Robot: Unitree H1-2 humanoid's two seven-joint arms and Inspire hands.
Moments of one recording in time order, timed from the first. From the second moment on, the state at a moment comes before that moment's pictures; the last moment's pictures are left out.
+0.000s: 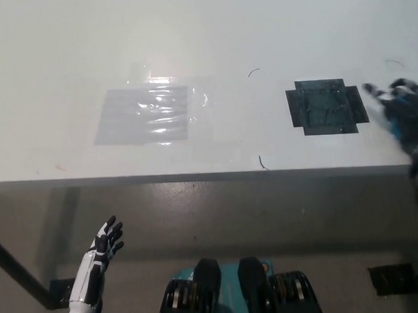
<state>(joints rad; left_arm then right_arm) -0.09 0.14 0.03 0.43 -0.02 -0.39 -0.06 -0.92 -0.33 -0.43 1.40 0.34 -0.26 0.14</state>
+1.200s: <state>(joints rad) -0.09 0.14 0.03 0.46 -0.01 -0.40 -0.06 -0.97 -0.14 -0.40 1.38 0.38 -0.27 0.10</state>
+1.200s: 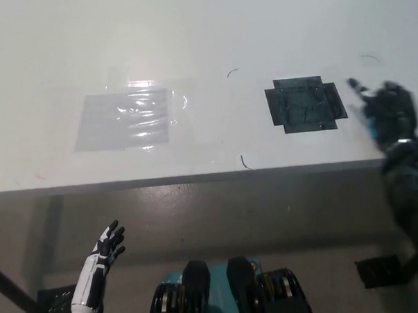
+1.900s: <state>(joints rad) -0.09 0.14 0.03 0.46 -0.01 -0.40 -0.06 -0.98 -0.03 -0.33 1.37 0.37 -0.29 0.11</state>
